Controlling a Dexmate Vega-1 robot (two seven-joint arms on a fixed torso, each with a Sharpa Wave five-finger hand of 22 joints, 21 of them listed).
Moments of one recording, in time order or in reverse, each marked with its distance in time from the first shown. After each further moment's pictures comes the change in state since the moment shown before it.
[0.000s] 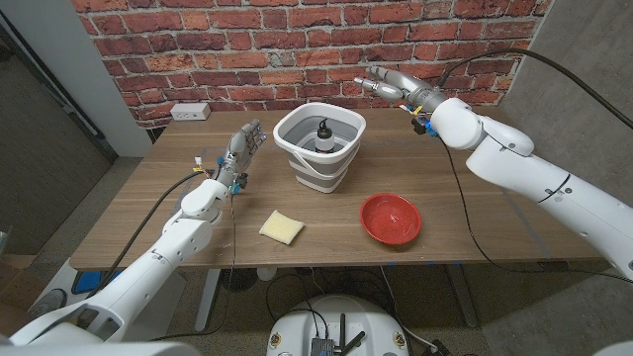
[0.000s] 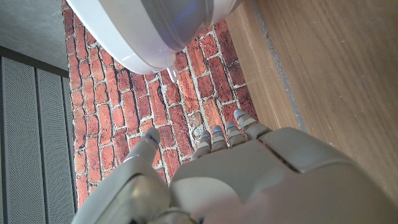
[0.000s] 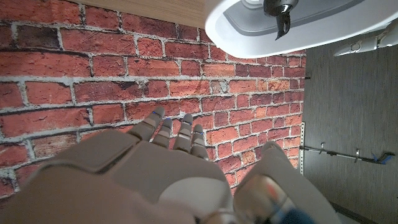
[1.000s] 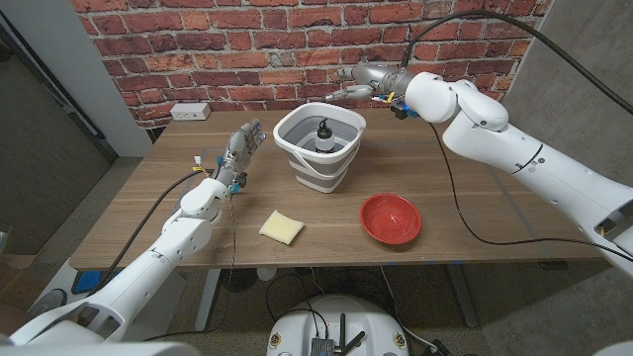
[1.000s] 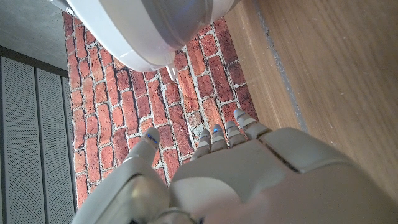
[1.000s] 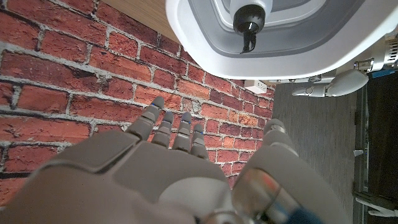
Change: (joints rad) left arm -0.009 0.000 -0.001 0.012 -0.002 0.000 -0.008; left_hand -0.005 -0.005 0.011 0.000 0.000 0.007 0.000 0.000 0.000 0.011 0.003 0.000 0.000 0.006 0.006 0.000 0.000 0.007 -0.004 0.000 0.000; right arm 0.214 0.093 -0.150 0.024 -0.279 -0.015 0.400; right_hand 0.144 0.003 0.058 -0.149 -0.033 0.011 0.011 0.008 0.005 0.013 0.031 0.008 0.019 0.078 -0.001 0.043 -0.023 0.104 0.025 0.031 0.010
